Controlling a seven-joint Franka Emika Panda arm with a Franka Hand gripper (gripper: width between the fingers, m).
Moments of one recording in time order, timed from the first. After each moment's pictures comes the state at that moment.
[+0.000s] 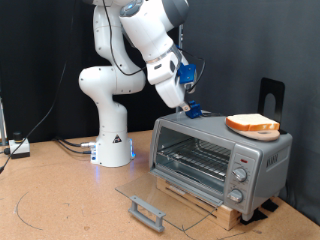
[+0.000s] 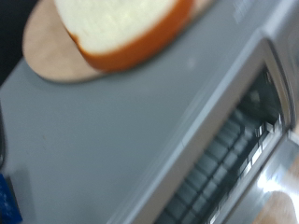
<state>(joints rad) -0.01 -0.41 0.01 -2.45 0.73 1.96 -0.51</state>
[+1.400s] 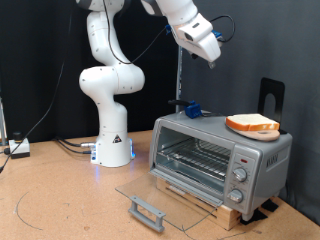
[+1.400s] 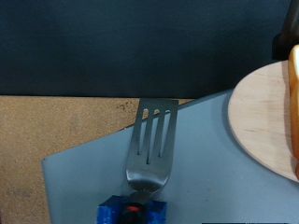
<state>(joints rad) 0.10 -0.71 0.13 -2.47 0.70 1.71 -0.74</state>
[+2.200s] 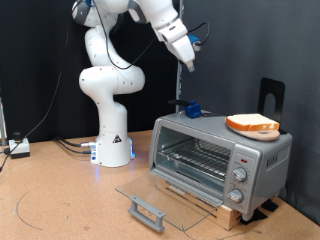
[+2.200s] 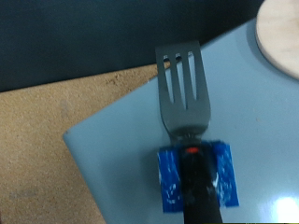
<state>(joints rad) 0.05 -1.05 0.17 -2.73 0.68 1.76 -0.54</state>
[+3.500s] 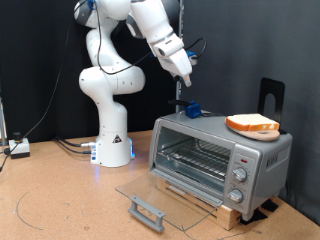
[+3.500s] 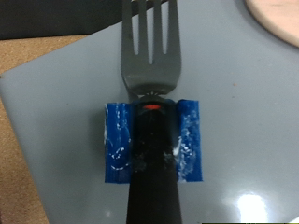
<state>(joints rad) 0.03 -1.02 0.22 -2.83 0.70 1.90 -0.74</state>
